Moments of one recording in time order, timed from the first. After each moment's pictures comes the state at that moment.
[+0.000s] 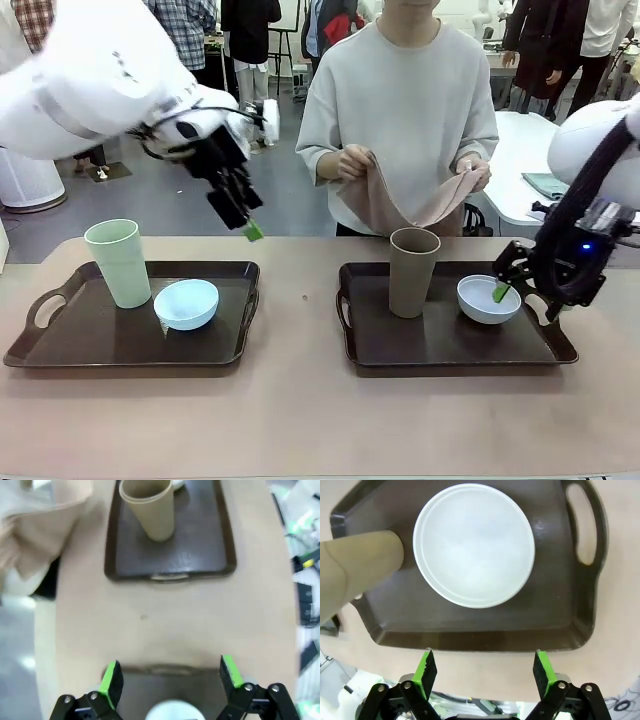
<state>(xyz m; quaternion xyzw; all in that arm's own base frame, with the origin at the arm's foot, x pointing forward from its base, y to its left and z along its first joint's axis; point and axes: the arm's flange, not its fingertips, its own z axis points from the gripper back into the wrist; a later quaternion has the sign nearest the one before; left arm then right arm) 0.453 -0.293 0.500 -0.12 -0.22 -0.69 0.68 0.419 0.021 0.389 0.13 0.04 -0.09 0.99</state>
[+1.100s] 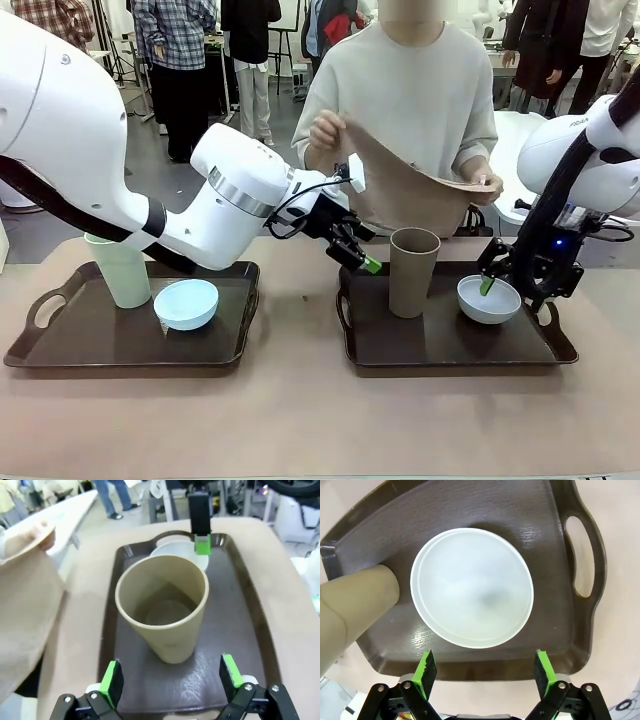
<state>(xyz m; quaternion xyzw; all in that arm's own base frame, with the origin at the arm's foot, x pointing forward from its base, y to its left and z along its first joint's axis) 0.501 -0.412 0.377 -0.29 -0.34 -0.65 0.61 0.447 0.024 0.378 0.10 0.02 -0.12 0.99</state>
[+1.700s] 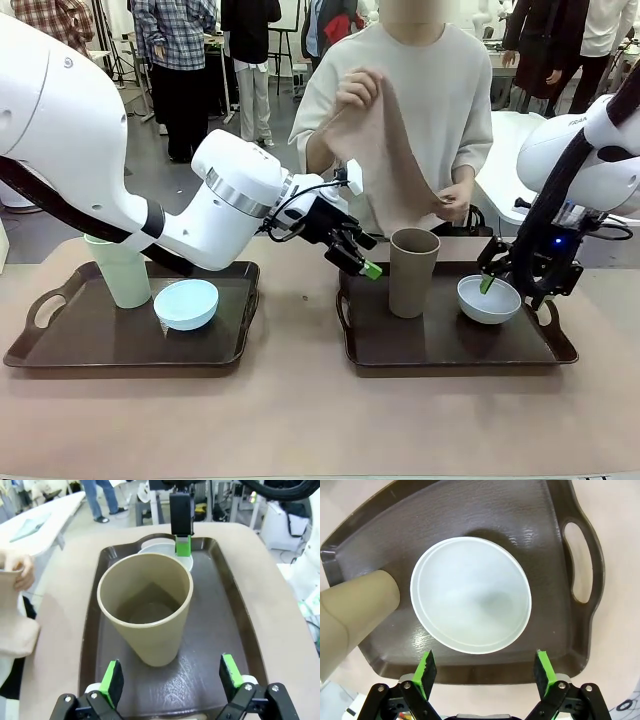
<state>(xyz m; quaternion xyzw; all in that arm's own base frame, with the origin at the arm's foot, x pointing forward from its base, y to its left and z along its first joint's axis) 0.500 -0.412 0.370 -0.33 -0.32 -0.65 0.61 0.452 0.022 0.377 0.10 0.02 -0.12 0.99</state>
